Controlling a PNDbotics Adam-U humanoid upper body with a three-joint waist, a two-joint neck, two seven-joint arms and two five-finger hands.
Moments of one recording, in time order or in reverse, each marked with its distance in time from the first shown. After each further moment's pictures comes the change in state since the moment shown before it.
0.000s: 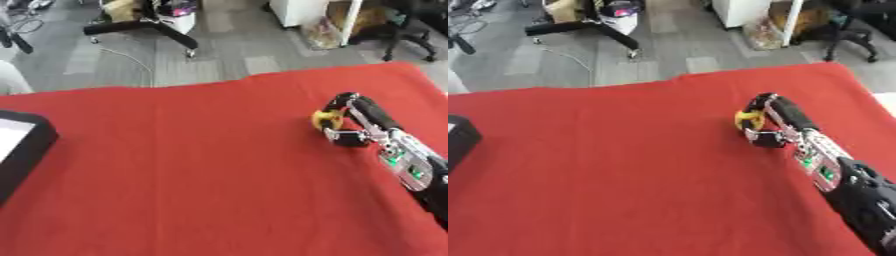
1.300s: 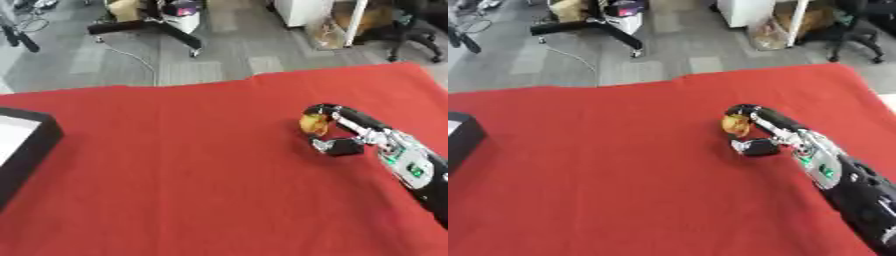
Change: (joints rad) left arm -0.002 0.000 -0.002 0.000 0.002 0.000 -0.010; right arm -0.022 -0.003 0.023 0.017 -0.049 -0.125 0.339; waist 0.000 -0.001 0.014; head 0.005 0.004
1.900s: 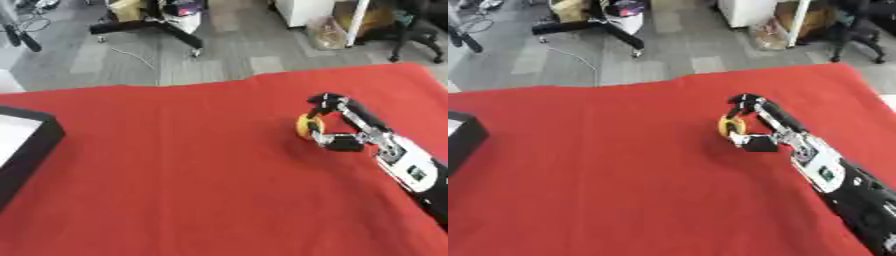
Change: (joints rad) left arm 0.000 0.000 0.000 0.000 0.000 0.008 0.000; right arm 0.020 0.000 0.054 -0.023 -0.095 -0.091 -0.125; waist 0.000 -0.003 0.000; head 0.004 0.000
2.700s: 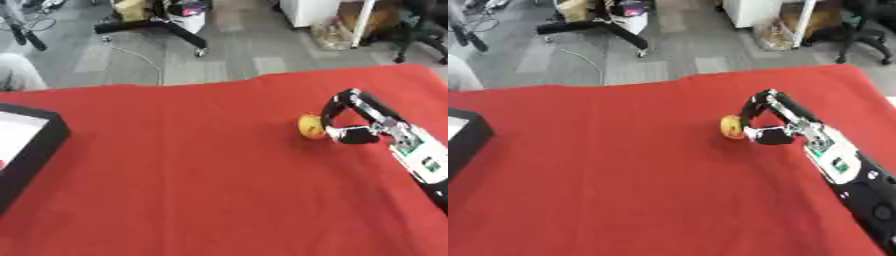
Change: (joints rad) left arm 0.001 0.000 0.006 0.000 -0.005 0.015 0.001; right arm -0.017 0.011 -0.108 -0.037 -0.113 0.039 0.005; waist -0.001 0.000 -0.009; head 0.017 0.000
